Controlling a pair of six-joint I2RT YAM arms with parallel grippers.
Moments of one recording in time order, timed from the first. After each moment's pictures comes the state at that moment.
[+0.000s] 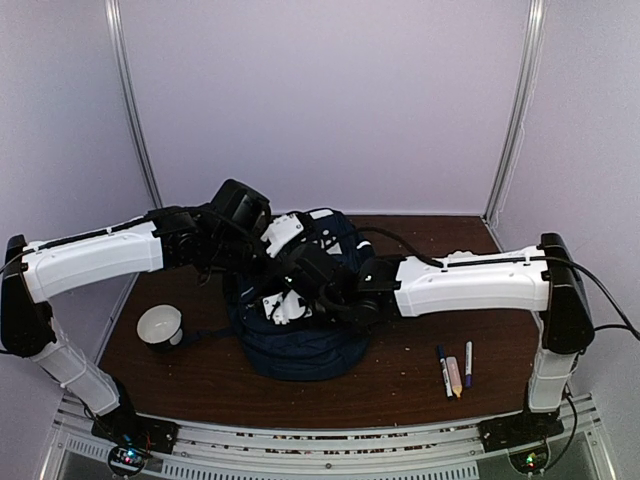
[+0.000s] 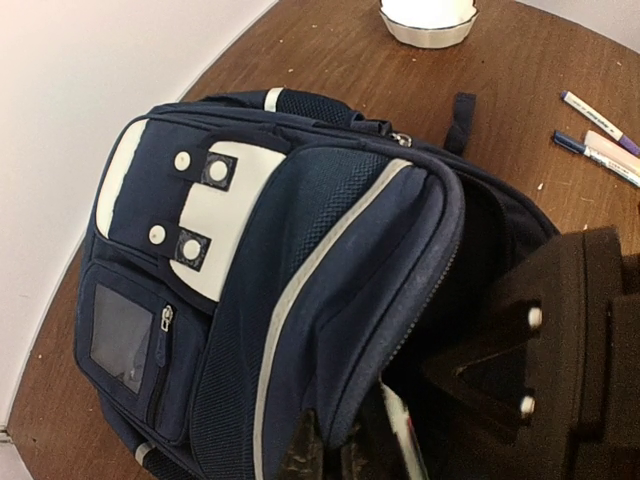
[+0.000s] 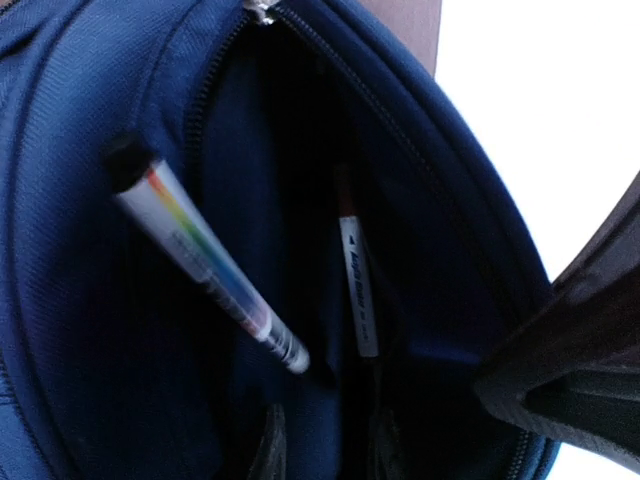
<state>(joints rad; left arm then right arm) -0.89 1.51 1.30 -0.53 -0.05 0.23 1.21 1.90 1.55 -0.43 0.61 -0.95</state>
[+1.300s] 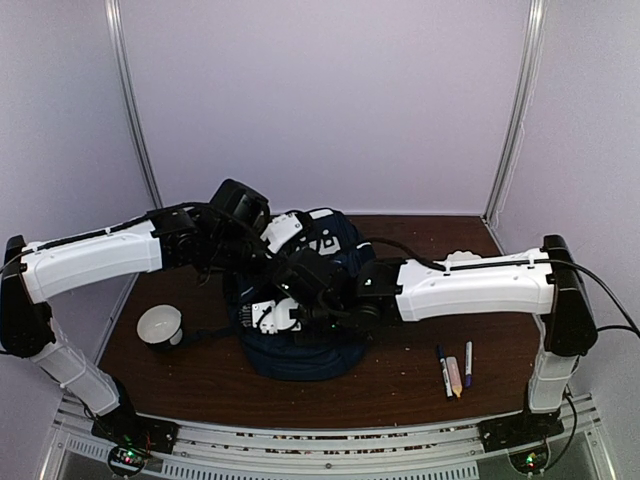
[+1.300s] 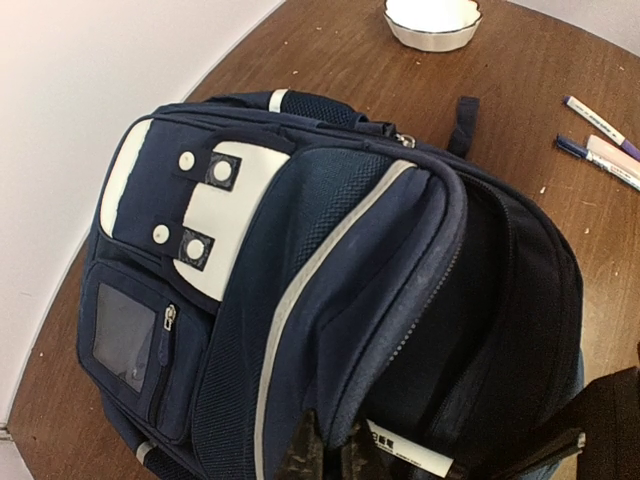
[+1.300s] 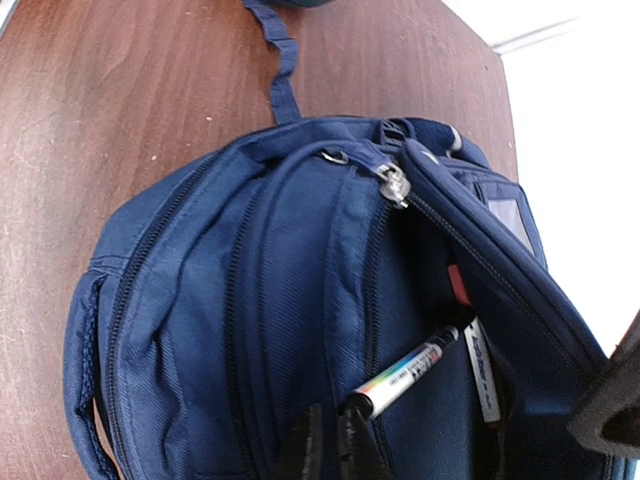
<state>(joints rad) -0.89 1.51 1.30 -0.53 -0.06 0.22 1.24 1.90 1.56 -0.47 0.33 -0.67</state>
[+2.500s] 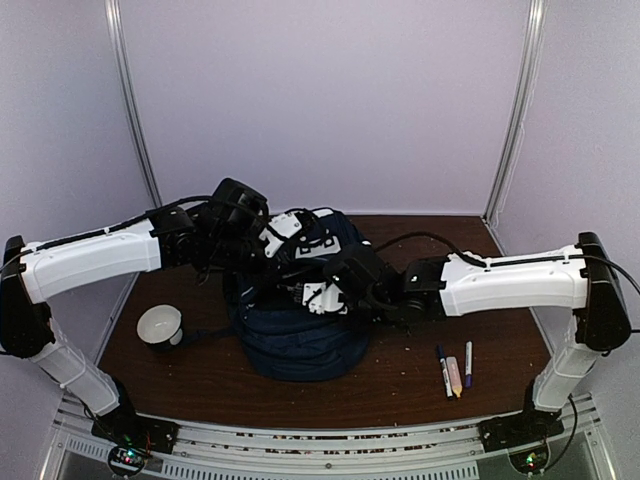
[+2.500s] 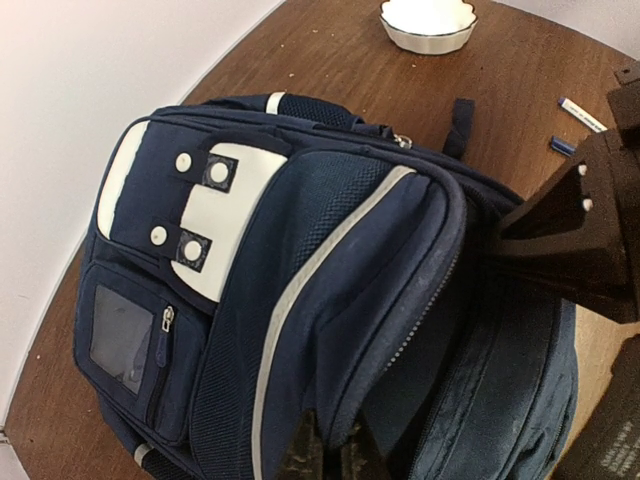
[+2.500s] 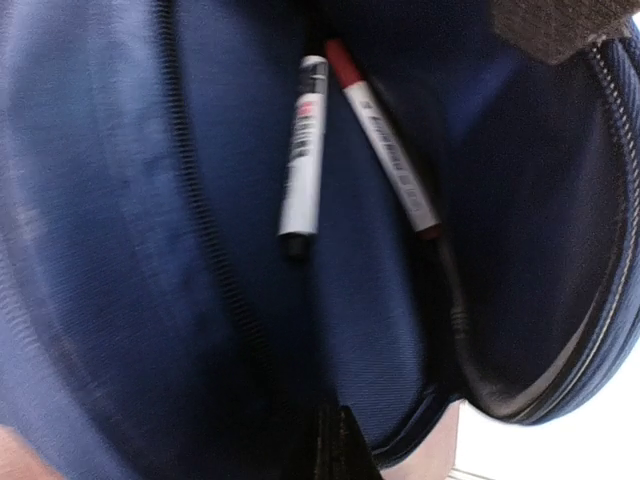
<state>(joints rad) -0.88 1.50 1.30 -0.53 -0.05 0.22 1.13 1.70 1.26 -0.36 0.55 -0.66</state>
